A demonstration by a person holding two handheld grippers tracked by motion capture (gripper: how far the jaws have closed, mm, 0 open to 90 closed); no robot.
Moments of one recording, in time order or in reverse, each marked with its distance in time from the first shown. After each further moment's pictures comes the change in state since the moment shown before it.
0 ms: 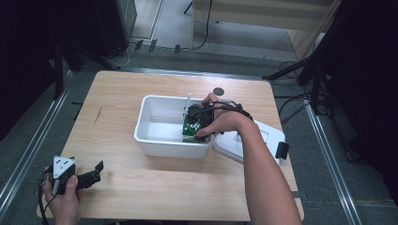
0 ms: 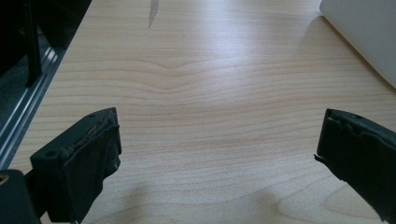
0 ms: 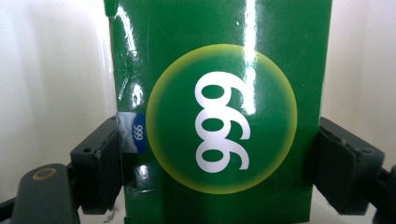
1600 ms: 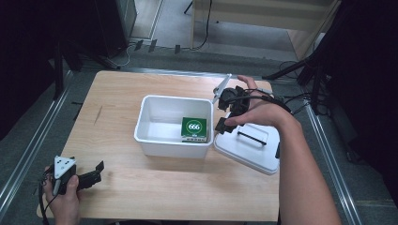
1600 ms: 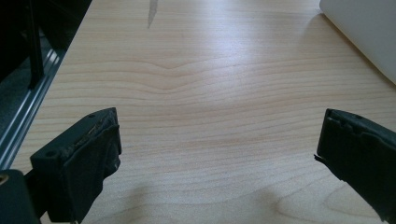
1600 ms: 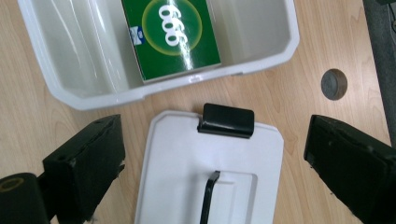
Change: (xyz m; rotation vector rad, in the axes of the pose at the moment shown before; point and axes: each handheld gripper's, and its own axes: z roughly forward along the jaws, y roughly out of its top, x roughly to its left) left arm -0.002 0.000 0.000 0.001 0.006 0.018; right arm 0.000 -0.065 -0.098 -0.095 -0.113 0.174
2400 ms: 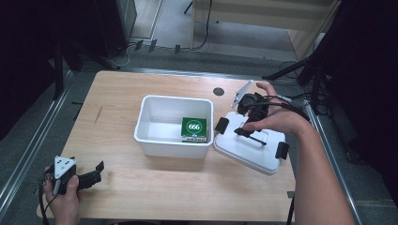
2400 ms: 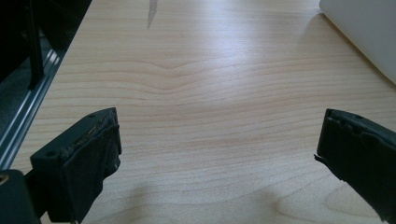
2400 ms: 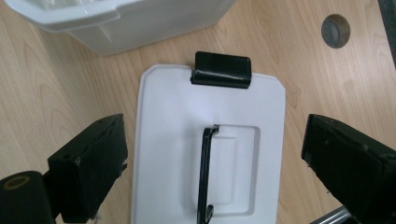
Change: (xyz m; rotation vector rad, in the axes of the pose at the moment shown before) left arm 0.000 0.000 0.000 0.000 0.000 -0.001; right arm -0.006 -0.053 -0.002 0.022 -0.008 0.088
